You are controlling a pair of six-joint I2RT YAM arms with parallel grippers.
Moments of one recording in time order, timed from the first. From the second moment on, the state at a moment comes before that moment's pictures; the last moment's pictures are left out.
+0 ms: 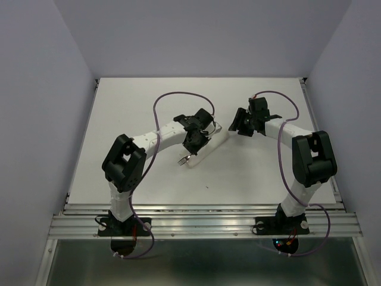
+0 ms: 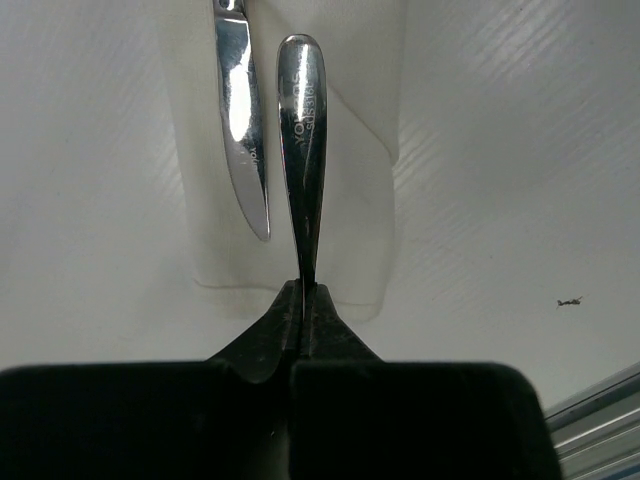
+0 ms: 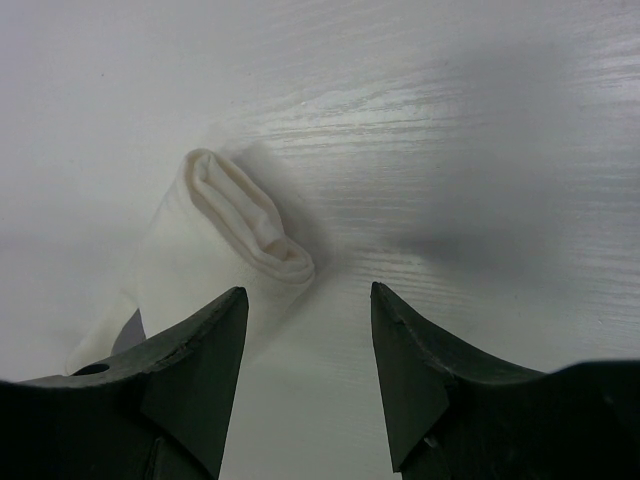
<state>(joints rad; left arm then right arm) -0.78 1.85 1.41 -0.76 0.00 0.08 0.23 1.78 1.13 -0.20 -0.19 0.55</state>
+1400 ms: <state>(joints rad) -0.81 2.06 1.62 -0.90 -0.07 0.10 0.23 1.78 1.13 -0.20 -0.19 0.55</state>
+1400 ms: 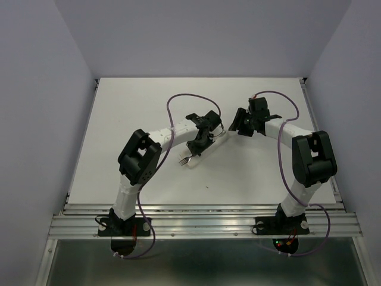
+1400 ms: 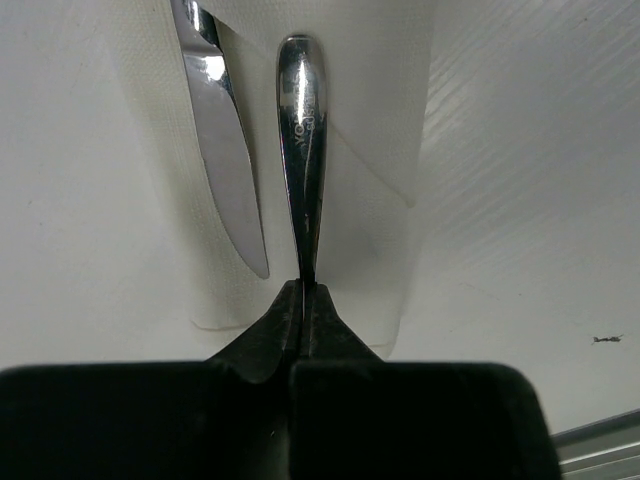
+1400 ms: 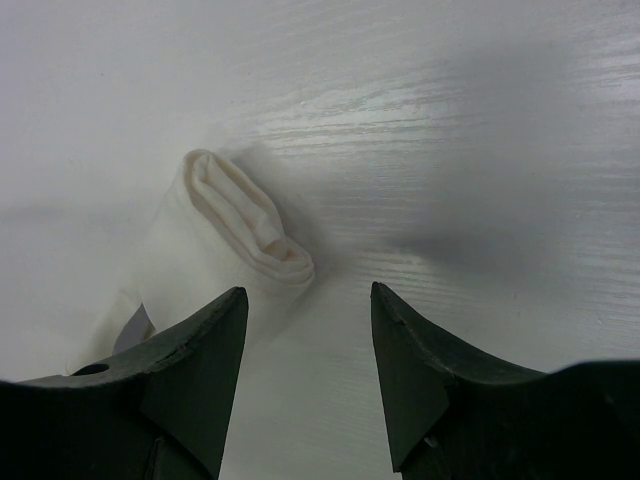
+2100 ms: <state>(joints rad) -0.81 2.02 1.56 -0.89 -0.12 0.10 0.23 1.78 1.13 -0.20 -0.19 0.55</state>
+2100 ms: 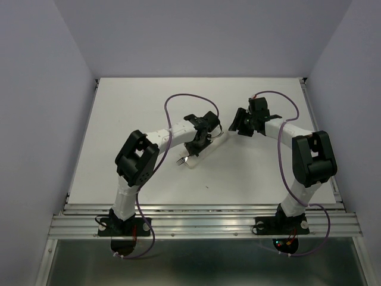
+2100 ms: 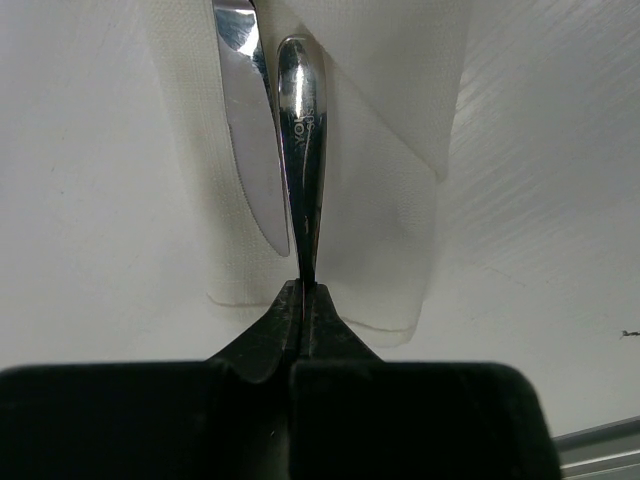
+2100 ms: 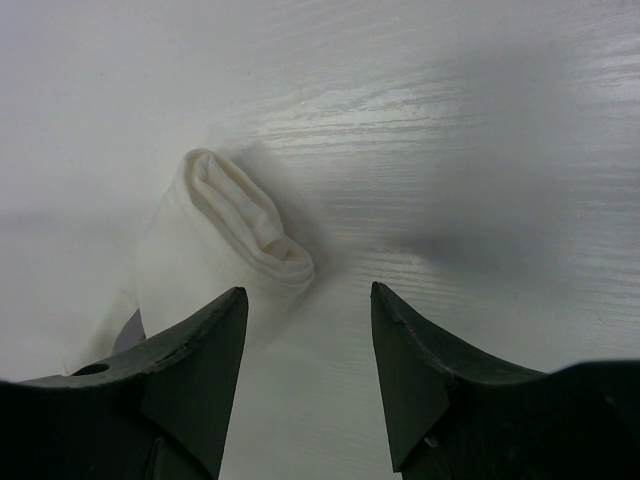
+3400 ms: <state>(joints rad) -0.81 2.12 1.74 -0.95 -0.06 0.11 0.23 1.80 1.13 -0.20 -0.21 0.55</state>
